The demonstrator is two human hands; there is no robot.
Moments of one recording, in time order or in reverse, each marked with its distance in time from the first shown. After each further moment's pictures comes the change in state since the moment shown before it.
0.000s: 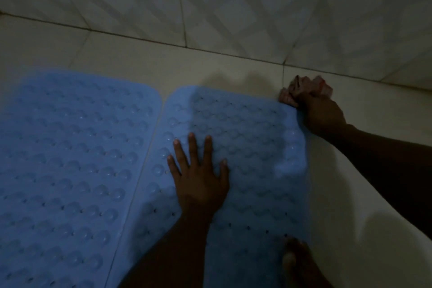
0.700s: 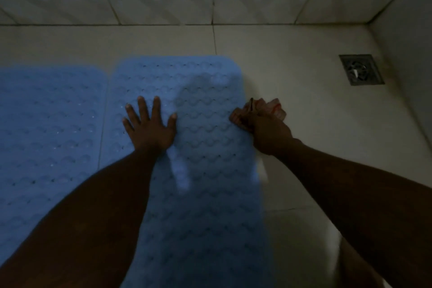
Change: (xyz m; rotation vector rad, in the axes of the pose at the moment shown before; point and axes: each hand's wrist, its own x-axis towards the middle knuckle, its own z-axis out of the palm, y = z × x) left_hand 0.008 -0.013 -0.023 -0.025 -0.261 0.064; right_hand -0.208 0.010 0.073 0.206 -0.149 0.091
